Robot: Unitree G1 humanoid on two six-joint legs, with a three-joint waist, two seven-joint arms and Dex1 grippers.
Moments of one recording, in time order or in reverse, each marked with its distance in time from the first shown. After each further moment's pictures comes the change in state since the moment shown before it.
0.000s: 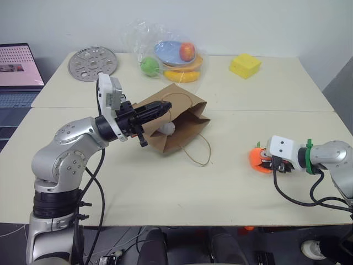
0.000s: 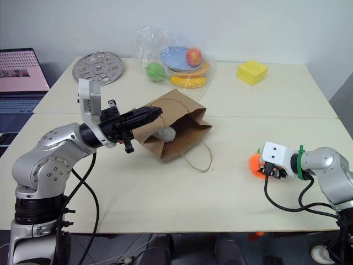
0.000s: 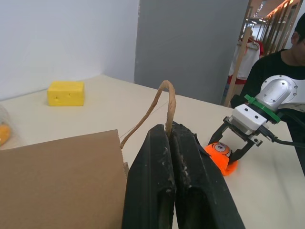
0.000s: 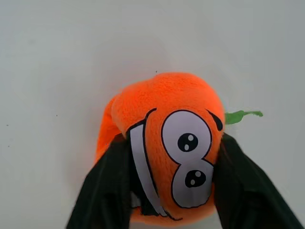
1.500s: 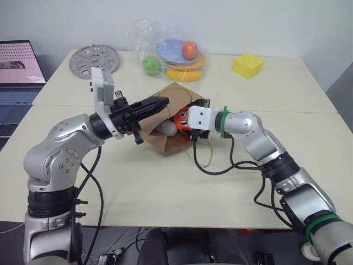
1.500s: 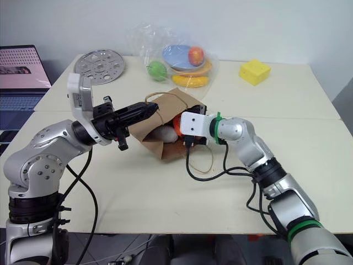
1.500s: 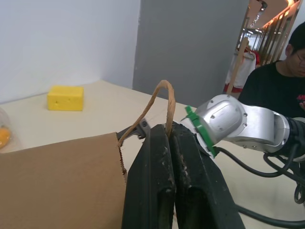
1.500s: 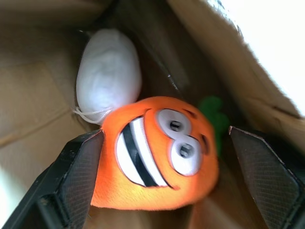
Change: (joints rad) left arm -0.026 0.009 0.037 -0.003 -0.063 0.038 0.016; right arm -0.552 0.567 0.290 0.253 -0.253 -0.255 -0.257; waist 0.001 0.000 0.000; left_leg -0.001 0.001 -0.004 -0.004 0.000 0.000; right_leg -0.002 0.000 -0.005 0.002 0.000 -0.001
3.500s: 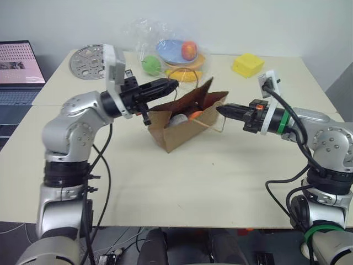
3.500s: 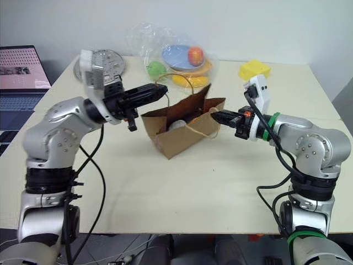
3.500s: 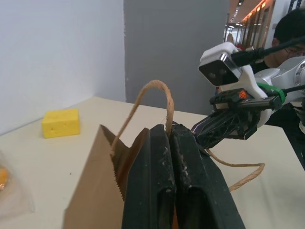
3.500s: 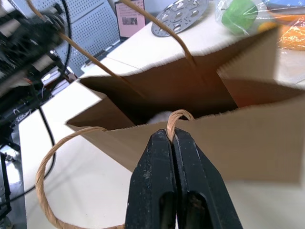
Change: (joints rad) left arm -0.239 -0.057 -0.127 0.285 0.169 -0.151 -0.180; right arm 0.099 0.020 -0.722 -0.471 0.933 1.322 -0.185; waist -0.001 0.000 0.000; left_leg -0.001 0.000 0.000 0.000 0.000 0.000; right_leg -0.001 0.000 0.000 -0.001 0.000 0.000
